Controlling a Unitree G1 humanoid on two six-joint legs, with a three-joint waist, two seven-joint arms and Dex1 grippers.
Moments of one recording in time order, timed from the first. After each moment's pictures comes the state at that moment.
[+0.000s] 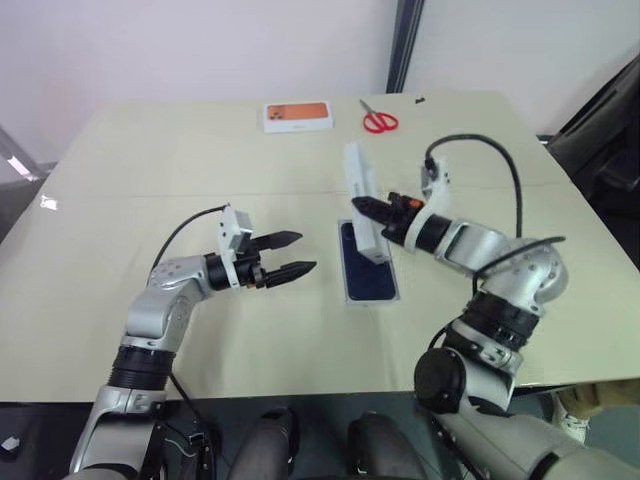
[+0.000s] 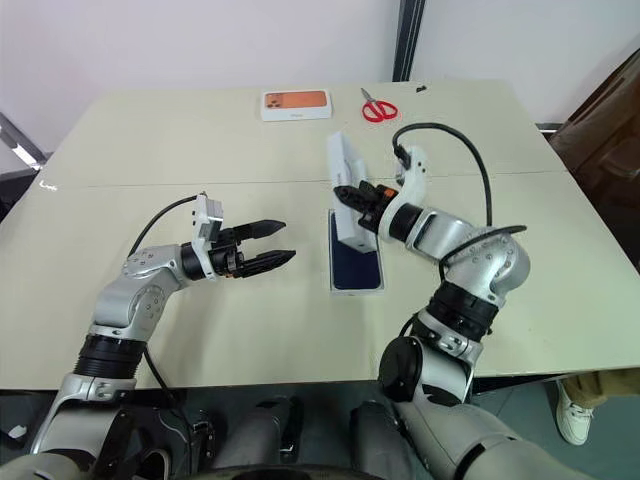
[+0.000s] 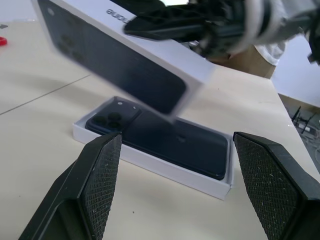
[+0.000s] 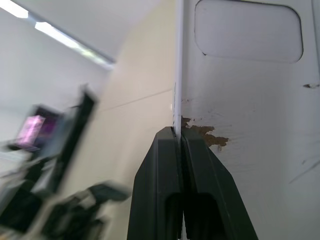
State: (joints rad) left arm -0.43 0.42 -0.01 0.08 -0.49 0.33 -1.09; right arm -0.79 0.08 -0.70 -0.17 0.64 1.60 0.30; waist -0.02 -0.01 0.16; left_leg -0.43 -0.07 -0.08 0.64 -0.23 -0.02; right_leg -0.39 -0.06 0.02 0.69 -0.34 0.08
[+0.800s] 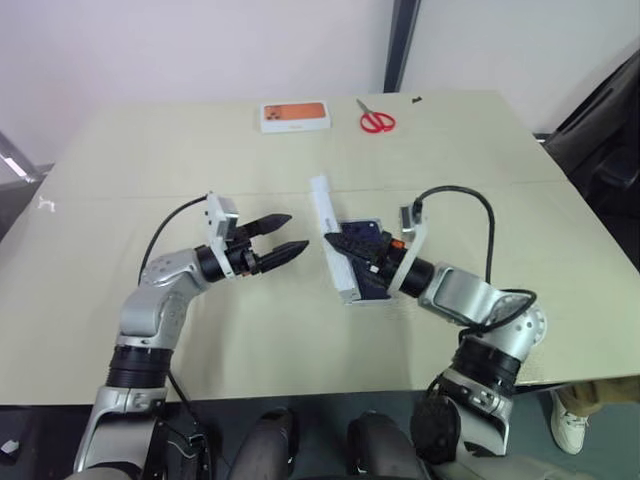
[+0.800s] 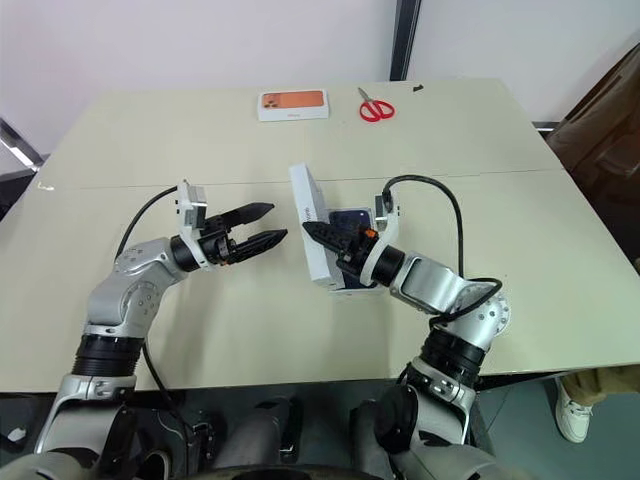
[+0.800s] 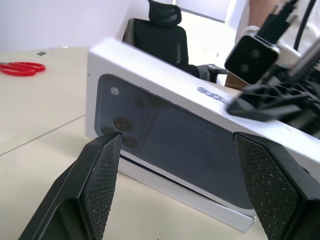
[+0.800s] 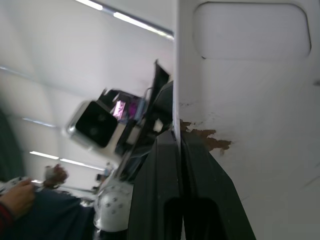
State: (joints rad) left arm -0.43 0.40 0.06 0.06 -0.53 0.32 -1.02; right arm -0.51 0.14 -0.58 -0.15 1.45 1.53 -0.20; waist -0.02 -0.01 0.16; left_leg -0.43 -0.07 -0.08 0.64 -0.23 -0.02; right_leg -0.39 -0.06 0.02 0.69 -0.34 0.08
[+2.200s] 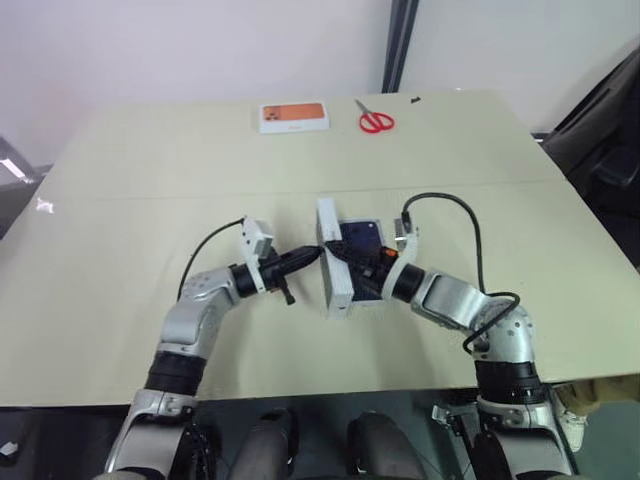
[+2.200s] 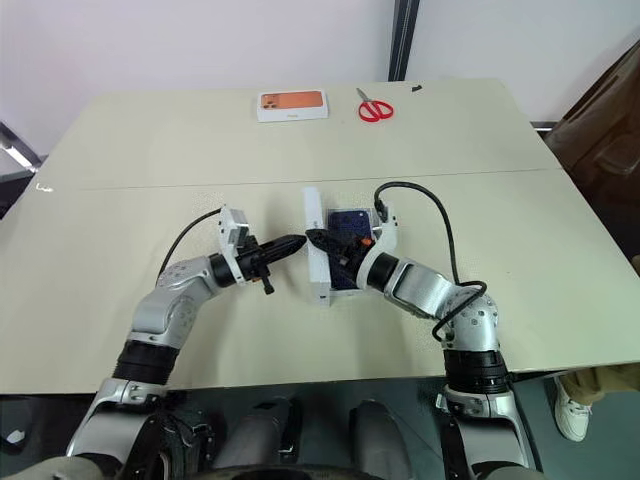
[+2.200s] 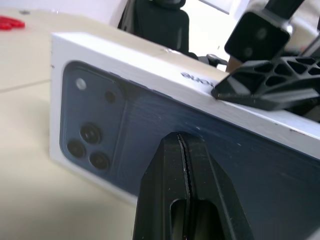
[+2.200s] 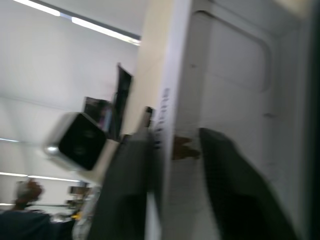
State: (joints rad) left arm -0.44 0.24 -0.05 0.19 -0.42 0.25 -0.96; right arm -0.39 -0.27 -0.11 -0.09 1.56 0.98 -0.19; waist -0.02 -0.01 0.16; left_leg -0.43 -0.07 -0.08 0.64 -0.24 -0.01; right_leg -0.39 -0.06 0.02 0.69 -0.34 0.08
